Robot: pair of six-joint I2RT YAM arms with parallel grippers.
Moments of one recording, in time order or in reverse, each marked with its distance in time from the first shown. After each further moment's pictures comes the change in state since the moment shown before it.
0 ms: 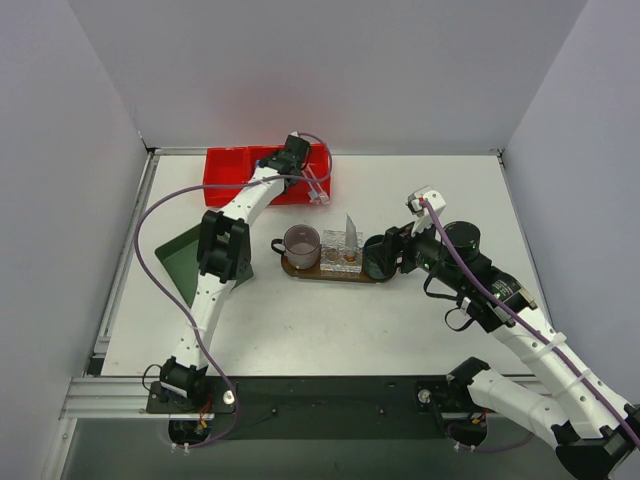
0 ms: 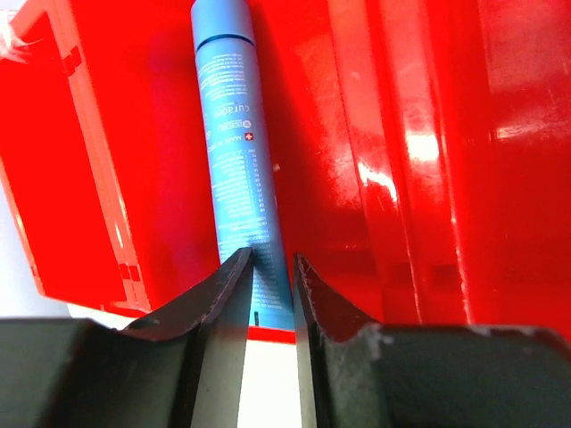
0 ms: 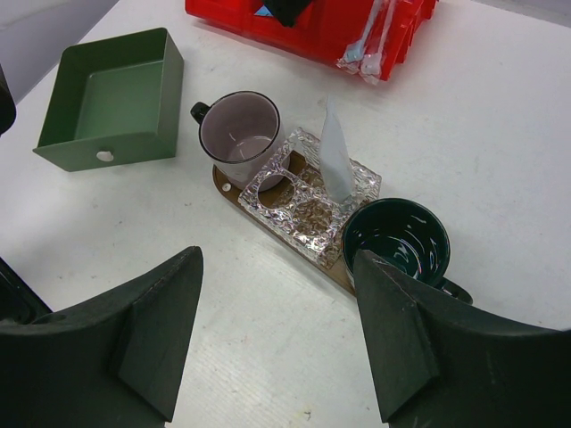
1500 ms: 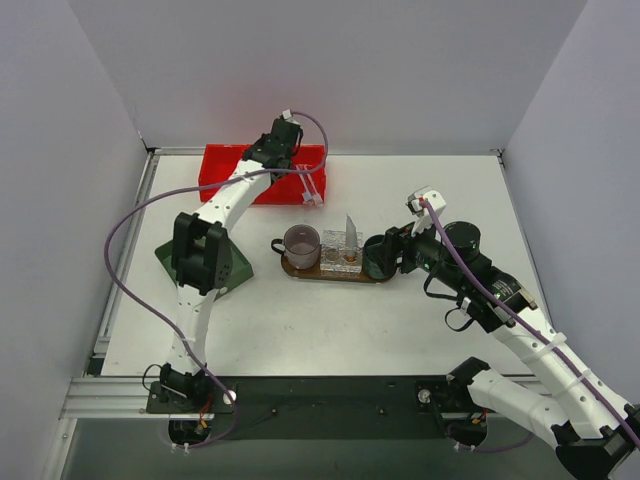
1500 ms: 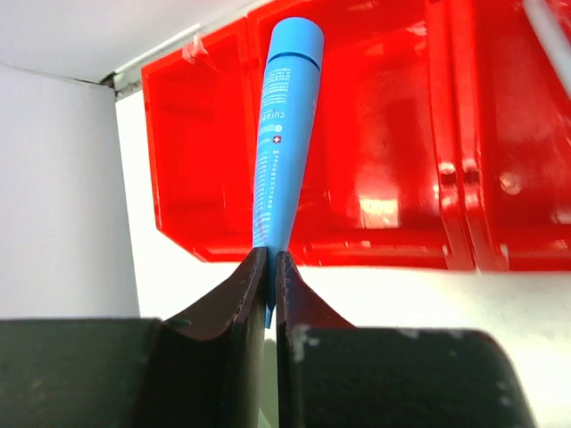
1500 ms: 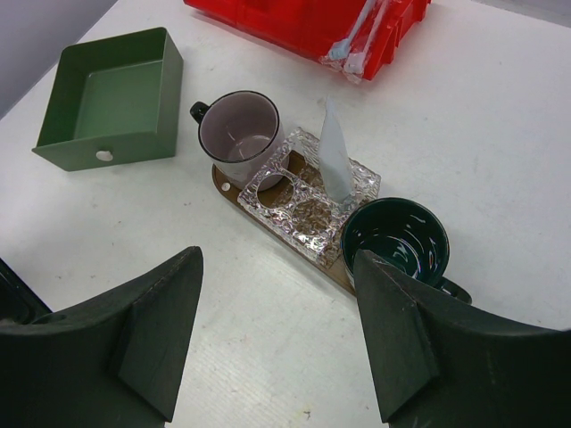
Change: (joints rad) left arm -0.011 -0.286 -0.228 0.137 -0.056 0.066; right arm 0.000 -0.001 0.000 -0.001 0.001 -0.002
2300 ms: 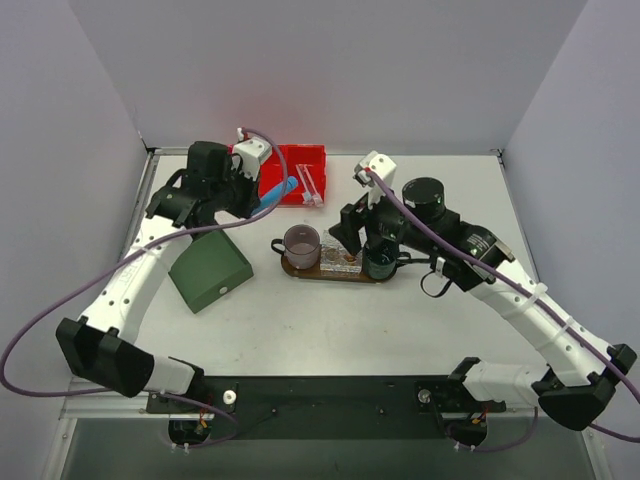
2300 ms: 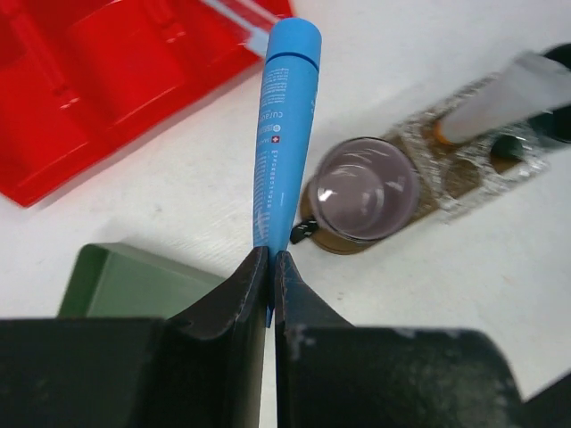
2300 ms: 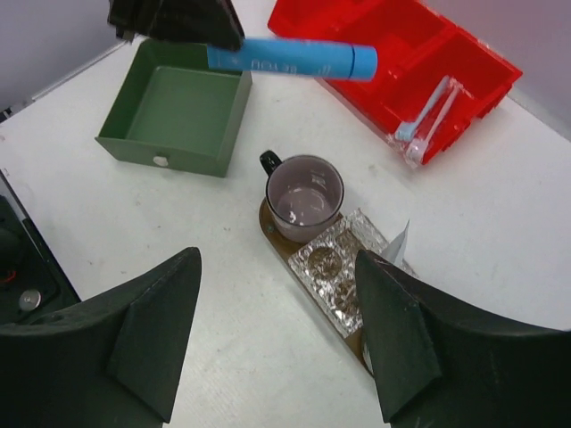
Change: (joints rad) left arm 0.061 -0.887 -0.687 -0.087 0.771 -0.105; right arm 0.179 0.288 0.389 -0.117 -0.005 -0.142
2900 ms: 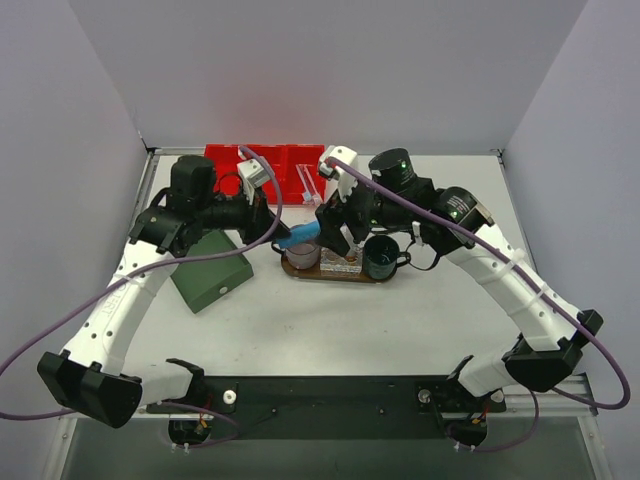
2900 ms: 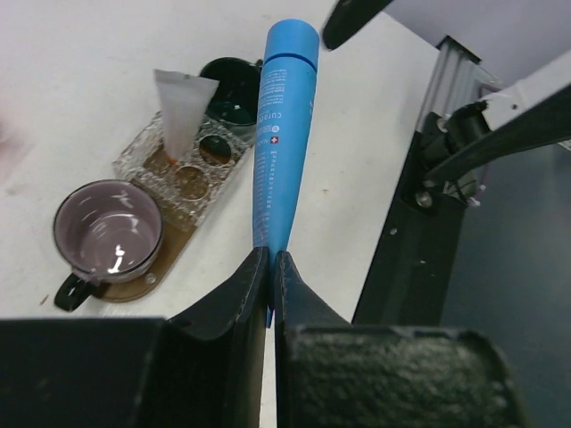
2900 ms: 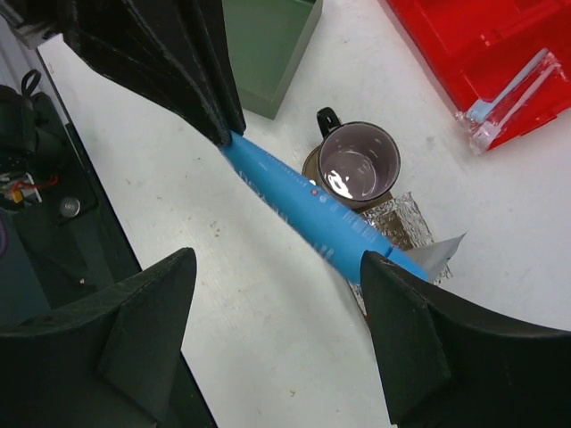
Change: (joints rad) left arm 0.011 -0.190 -0.138 0.043 0.705 -0.055; right arm 0.034 0.282 0.451 -0.378 -0.153 -0.126
